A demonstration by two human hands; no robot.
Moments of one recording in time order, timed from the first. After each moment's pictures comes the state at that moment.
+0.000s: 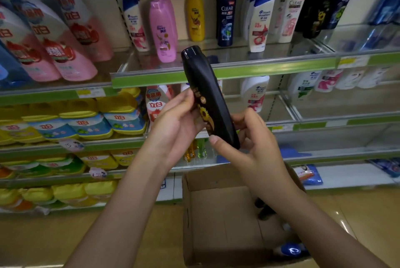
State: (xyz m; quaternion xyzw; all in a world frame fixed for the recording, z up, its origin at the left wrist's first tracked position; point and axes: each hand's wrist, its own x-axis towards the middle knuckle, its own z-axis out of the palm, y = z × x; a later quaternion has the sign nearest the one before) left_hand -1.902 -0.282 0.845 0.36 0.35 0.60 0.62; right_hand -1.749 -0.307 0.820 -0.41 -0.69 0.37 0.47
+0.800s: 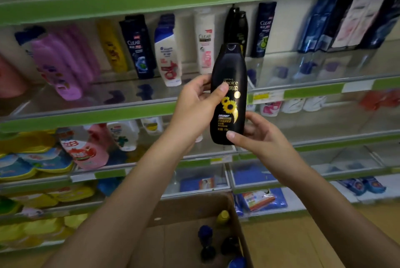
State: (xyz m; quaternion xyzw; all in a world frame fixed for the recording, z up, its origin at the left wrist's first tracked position) left_hand -1.631 -0.131 0.888 0.54 0.48 0.55 0.43; right_hand -1.482 -0.146 0.832 -0.38 -0.54 0.60 0.45
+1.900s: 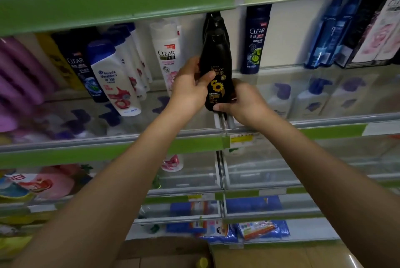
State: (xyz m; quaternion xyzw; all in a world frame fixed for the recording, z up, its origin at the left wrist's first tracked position) left_hand -1.559 0.103 0.858 0.58 0.58 0.52 0.25; right_hand -1.428 0.128 0.827 -0.53 -0.74 0.28 0.30
